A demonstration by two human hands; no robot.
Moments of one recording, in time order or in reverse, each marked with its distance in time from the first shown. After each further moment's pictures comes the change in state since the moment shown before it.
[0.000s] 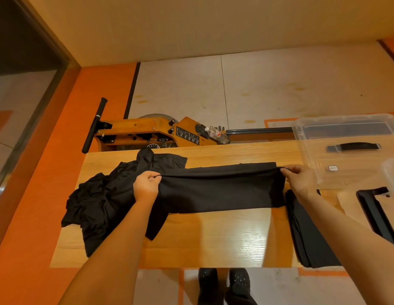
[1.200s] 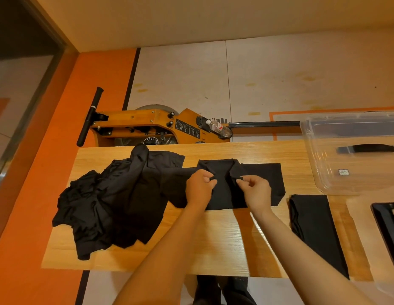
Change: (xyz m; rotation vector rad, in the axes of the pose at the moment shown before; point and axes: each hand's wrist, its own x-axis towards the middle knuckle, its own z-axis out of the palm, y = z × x) left_hand -0.069 0.067 0.111 0.071 -0.284 0.186; right_hand -0.063 -0.025 0.100 0.022 -0.126 -0.038
